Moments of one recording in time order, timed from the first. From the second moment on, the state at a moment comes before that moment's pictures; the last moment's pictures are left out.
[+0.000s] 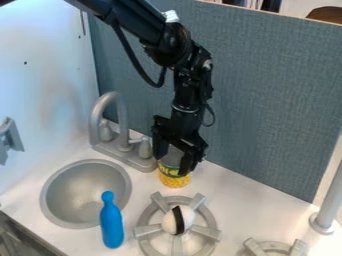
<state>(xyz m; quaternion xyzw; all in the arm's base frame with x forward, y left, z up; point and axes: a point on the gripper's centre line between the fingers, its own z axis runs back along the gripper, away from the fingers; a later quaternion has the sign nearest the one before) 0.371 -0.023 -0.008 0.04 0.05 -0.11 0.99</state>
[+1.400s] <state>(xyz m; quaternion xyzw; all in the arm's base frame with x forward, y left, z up) 0.413 0.044 -0.015 0.04 0.04 -0.03 1.00</state>
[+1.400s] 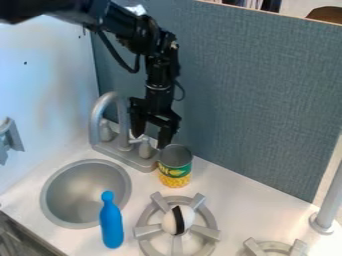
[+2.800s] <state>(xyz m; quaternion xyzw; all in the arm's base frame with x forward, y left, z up) 0.440 0.011 -0.047 0.07 0.01 0.00 1.00</state>
